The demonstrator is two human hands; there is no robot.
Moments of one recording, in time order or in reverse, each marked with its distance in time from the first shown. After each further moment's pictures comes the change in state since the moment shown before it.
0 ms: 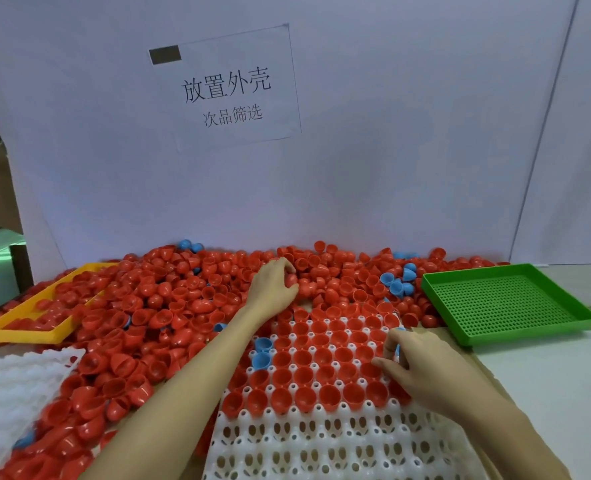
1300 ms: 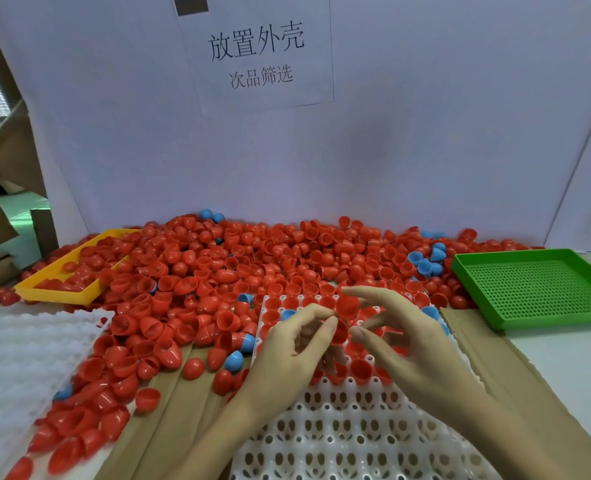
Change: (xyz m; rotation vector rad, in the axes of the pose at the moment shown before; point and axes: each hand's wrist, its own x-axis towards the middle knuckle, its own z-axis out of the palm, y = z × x) left_hand -0.187 0.039 -0.053 -0.850 -0.168 0.087; right_hand -0.013 -0.067 0.018 0.703 0.222 -0.348
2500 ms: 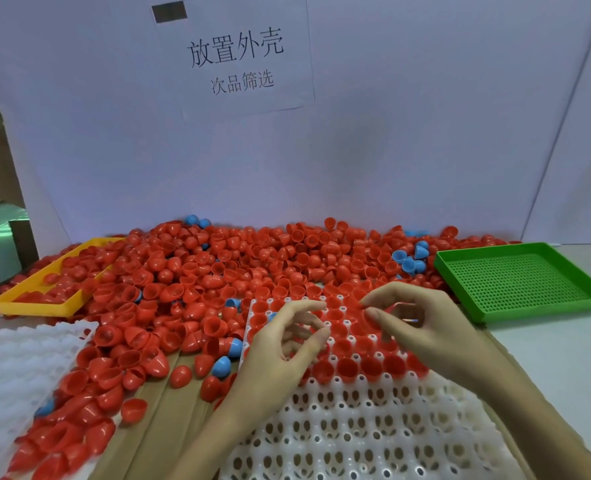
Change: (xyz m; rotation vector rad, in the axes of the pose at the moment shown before) left_hand 0.001 -0.007 0.002 0.058 0.042 -0.003; right_hand 0.011 0.007 -0.045 0.054 -0.051 0.167
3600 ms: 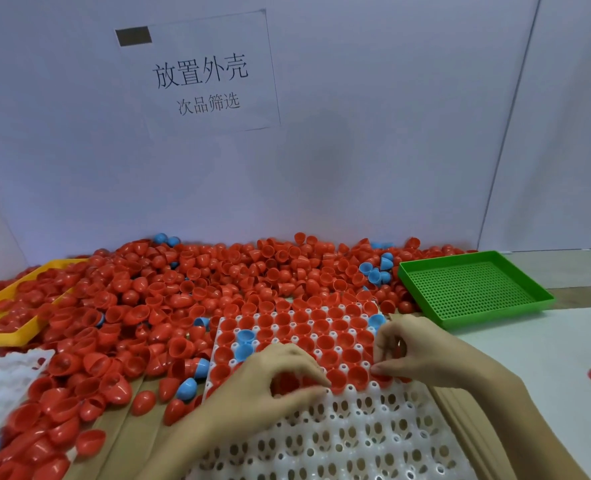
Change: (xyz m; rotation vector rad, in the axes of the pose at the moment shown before) left_hand 0.010 0.004 0.003 0.347 -0.428 0.060; right_hand -0.004 0.040 -0.042 -0.457 -0.326 0.246
